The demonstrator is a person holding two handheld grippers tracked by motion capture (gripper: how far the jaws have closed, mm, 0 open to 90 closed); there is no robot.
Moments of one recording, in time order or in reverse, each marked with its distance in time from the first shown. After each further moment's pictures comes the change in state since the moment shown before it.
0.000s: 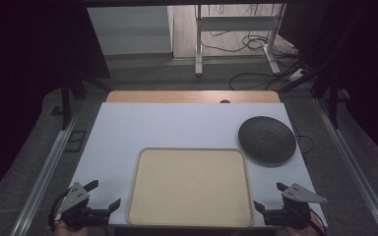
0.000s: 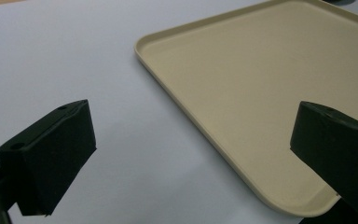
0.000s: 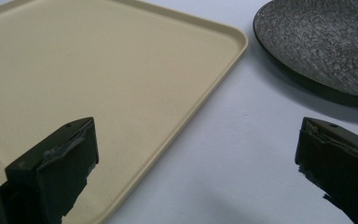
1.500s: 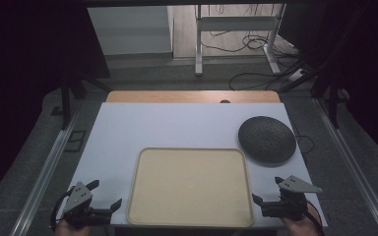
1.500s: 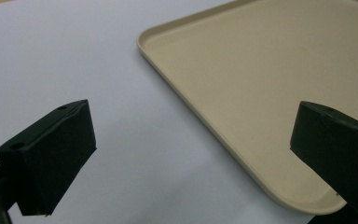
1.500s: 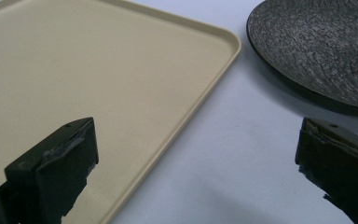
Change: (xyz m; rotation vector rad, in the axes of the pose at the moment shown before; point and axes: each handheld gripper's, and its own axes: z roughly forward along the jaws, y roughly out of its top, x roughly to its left) left arm -0.002 0.000 0.005 0.031 0.024 0.026; right arm -0.009 0.013 0.013 0.019 -0.010 0.011
